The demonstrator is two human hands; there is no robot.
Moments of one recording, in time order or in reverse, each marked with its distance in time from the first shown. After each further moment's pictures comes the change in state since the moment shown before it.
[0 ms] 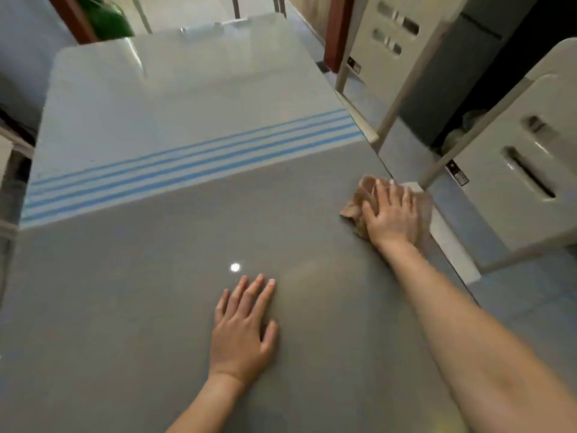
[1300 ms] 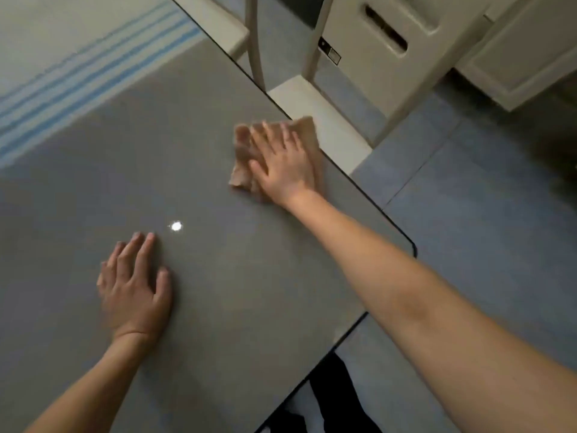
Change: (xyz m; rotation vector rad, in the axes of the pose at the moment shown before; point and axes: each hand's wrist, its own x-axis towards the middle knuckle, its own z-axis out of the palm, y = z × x) left_hand -0.003 0.009 -0.004 0.069 0.020 -0.004; right_hand -0.093 0.044 -0.015 -0.032 -0.023 -0.141
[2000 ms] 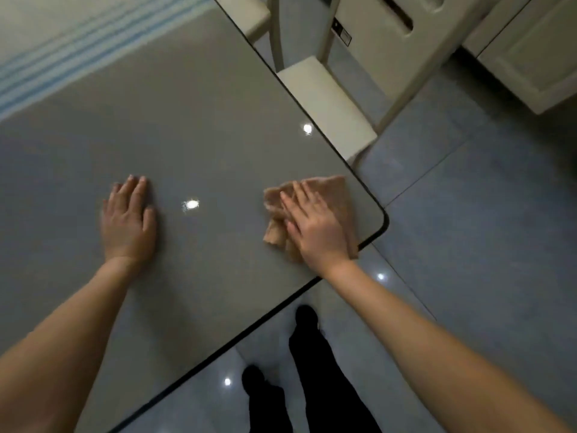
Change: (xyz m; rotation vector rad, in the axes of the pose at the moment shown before) left_hand -0.013 0.006 0.011 0.012 0.035 -0.032; right_hand -0.202 0.058 0.005 0.175 0.092 -0.189
